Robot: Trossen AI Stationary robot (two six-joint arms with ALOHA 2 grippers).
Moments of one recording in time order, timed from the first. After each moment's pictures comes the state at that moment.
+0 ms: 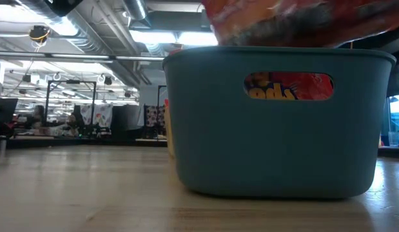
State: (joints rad) left arm -0.74 1.29 0.89 -0.27 -0.63 -0.65; right arm 0.79 1.71 0.89 0.38 0.78 0.45
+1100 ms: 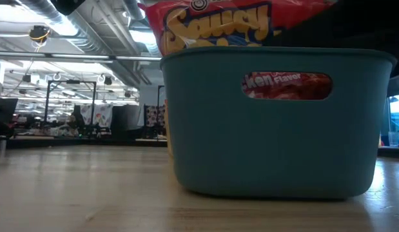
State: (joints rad) left arm -0.72 1.29 0.89 -0.22 -0.63 -0.64; right arm 0.70 1.96 0.77 0.88 0.56 0.31
